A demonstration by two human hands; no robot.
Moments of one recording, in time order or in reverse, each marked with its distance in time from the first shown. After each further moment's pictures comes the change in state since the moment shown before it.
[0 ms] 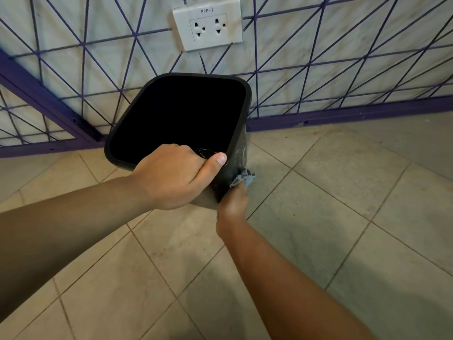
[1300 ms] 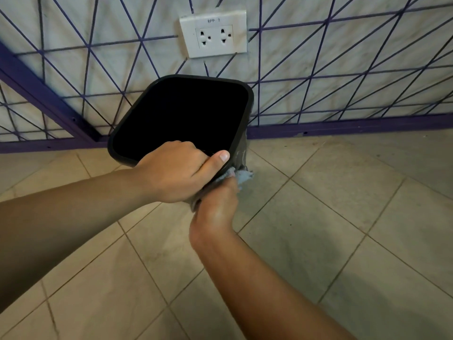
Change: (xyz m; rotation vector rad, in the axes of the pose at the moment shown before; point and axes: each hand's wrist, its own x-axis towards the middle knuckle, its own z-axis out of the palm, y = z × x) left_hand 0.018 -0.008 -0.001 -0.089 -0.037 -0.073; right_hand -0.020 0.000 0.040 0.196 -0.077 -0.042
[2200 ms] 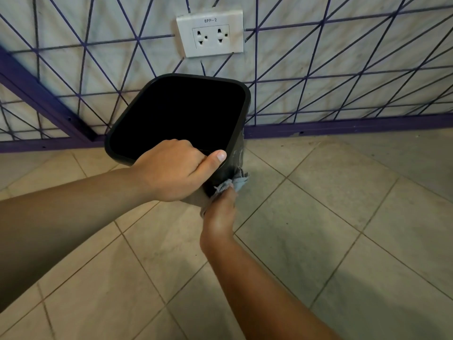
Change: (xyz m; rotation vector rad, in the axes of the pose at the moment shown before) left_hand 0.000 0.000 0.001 0.036 0.027 0.021; right_hand 0.004 0.008 -0.032 -0.253 0.020 -0.008
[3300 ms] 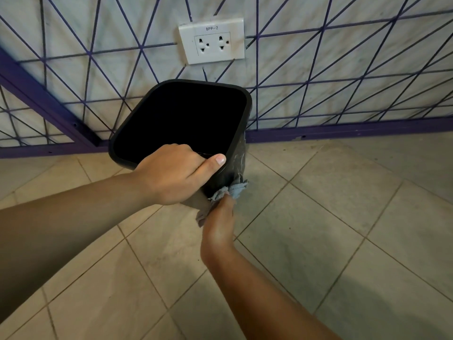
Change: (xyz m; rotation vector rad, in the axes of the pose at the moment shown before) left_hand 0.001 -0.007 0.001 -0.074 0.019 0.008; right_hand 0.005 0.004 -0.006 -0.095 -0.042 0.015
